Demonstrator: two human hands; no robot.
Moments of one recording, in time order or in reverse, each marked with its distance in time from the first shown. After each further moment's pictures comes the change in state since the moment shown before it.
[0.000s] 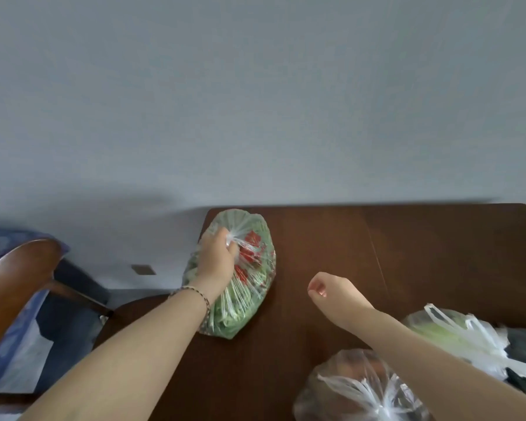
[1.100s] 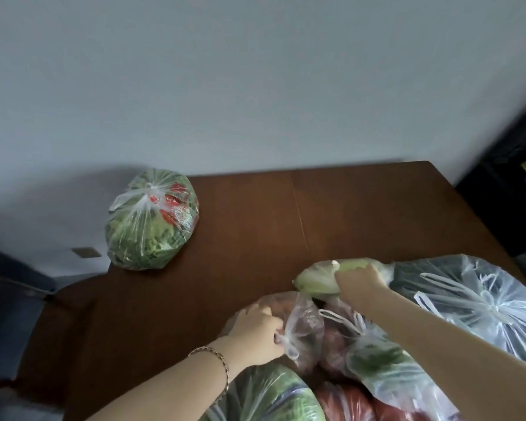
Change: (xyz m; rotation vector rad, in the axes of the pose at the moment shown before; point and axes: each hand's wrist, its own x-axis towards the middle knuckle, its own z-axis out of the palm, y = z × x) left_hand -0.191 0.082 0.134 0.504 -0.861 0.419; right_hand -0.072 0.165 -0.065 -0.935 -0.227 0.144
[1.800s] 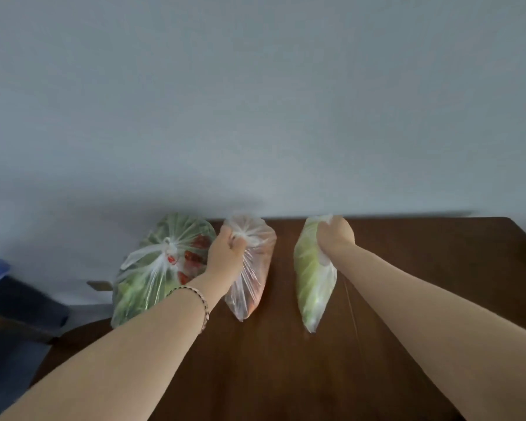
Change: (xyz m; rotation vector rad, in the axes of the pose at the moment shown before) left_hand 0.125 -0.137 -0.170 -0.884 0.787 -0.354; right_hand 0.170 -0.037 -0.174 1.320 0.394 0.256
